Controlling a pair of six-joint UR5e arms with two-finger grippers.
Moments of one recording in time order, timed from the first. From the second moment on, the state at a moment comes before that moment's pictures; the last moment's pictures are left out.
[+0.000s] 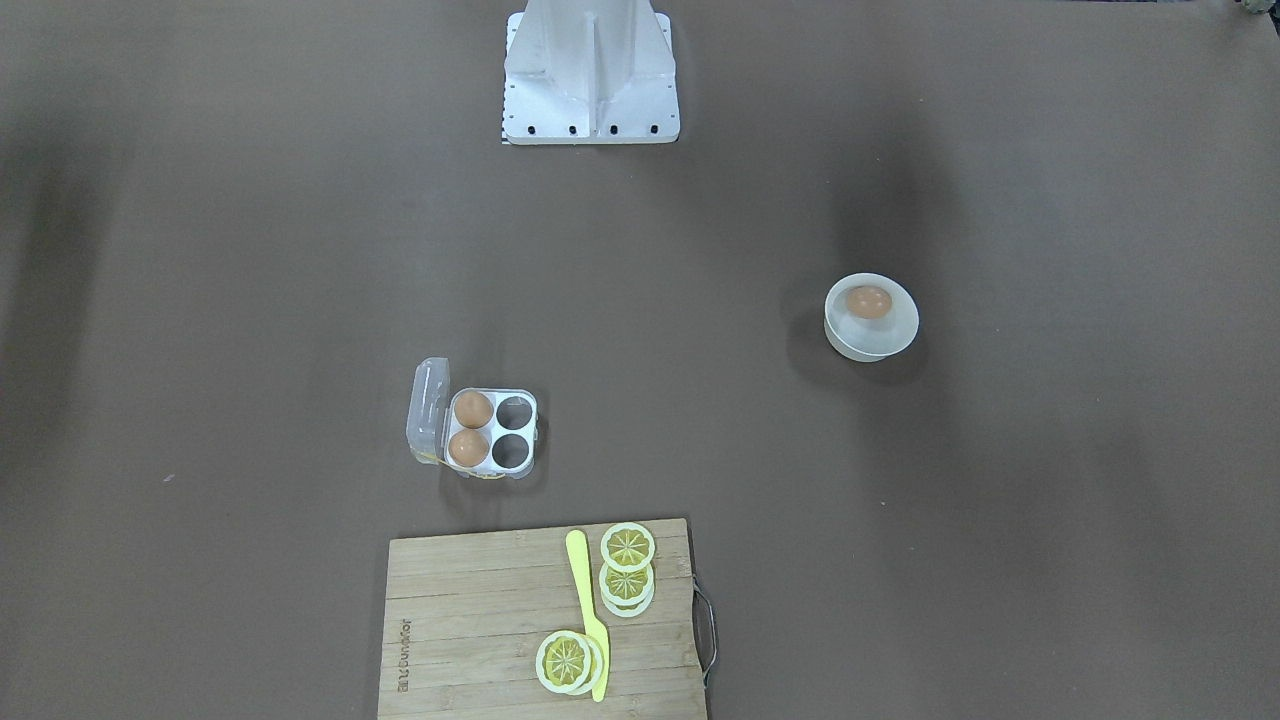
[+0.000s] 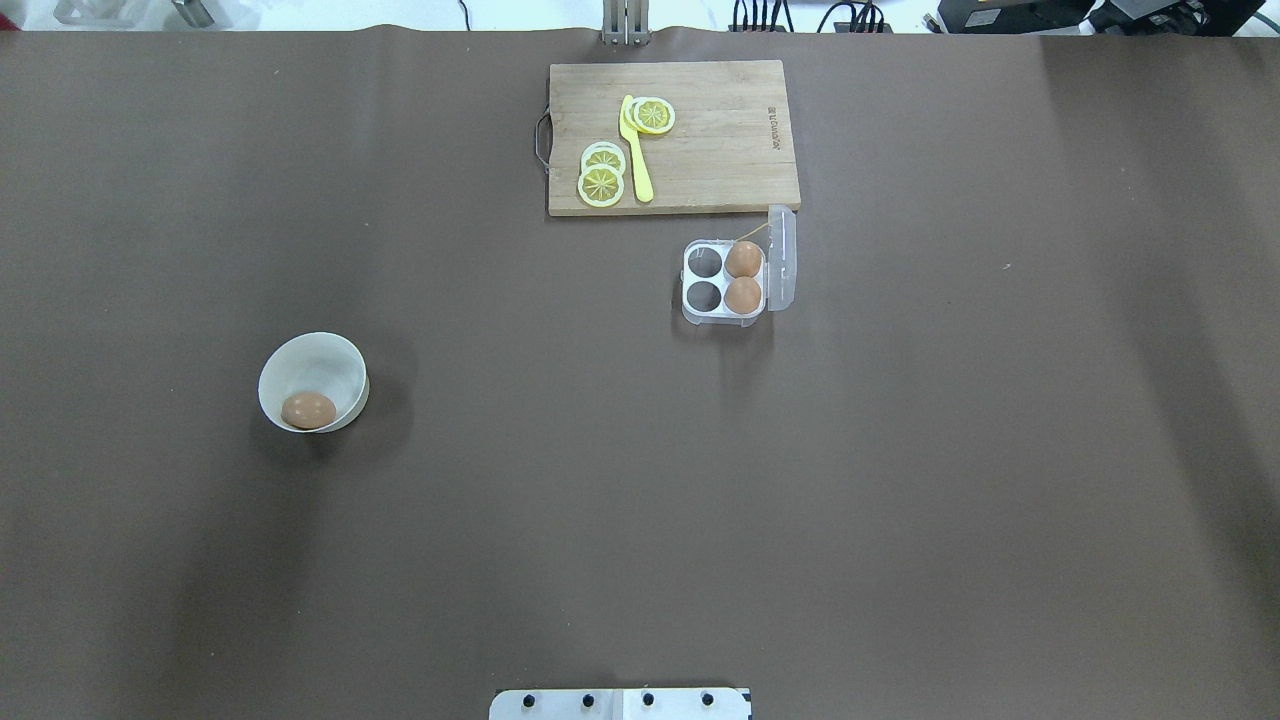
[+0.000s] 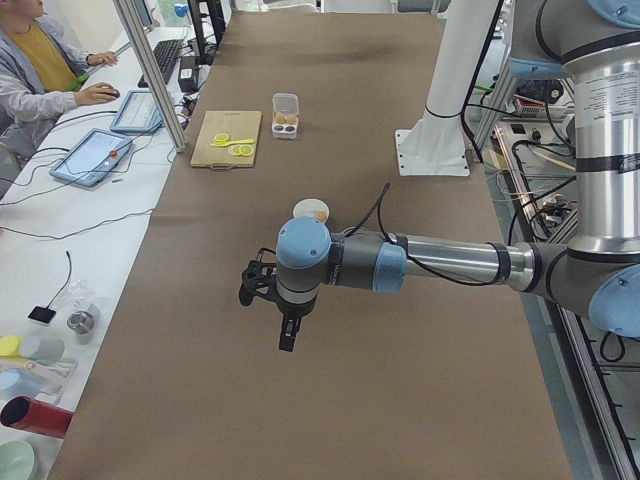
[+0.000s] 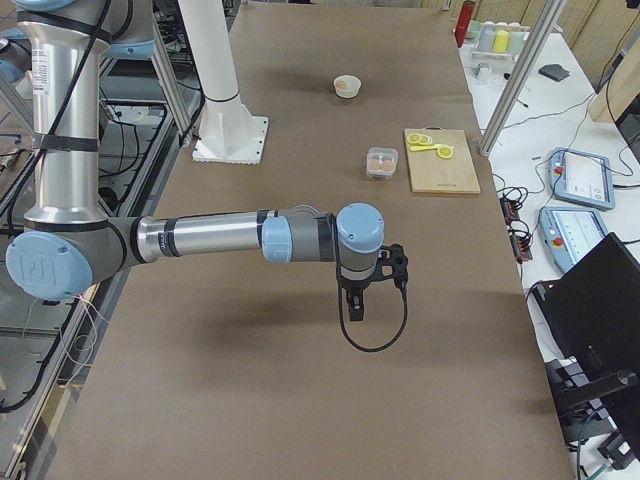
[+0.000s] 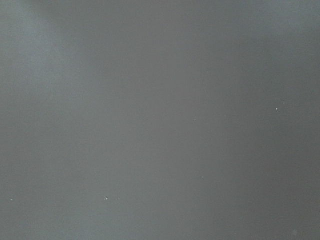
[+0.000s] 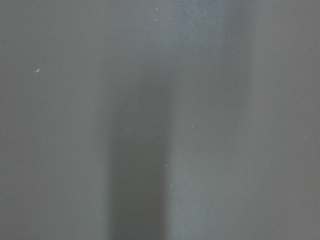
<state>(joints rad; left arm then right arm) -1.63 -1.42 -1.81 -1.63 -2.36 0.08 1.56 -1.65 1.78 -1.64 2.45 -0.06</state>
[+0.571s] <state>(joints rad) -1.50 -1.44 -1.83 -1.86 -2.45 -0.03 1.55 -1.65 1.80 -1.63 2.50 -0.06</state>
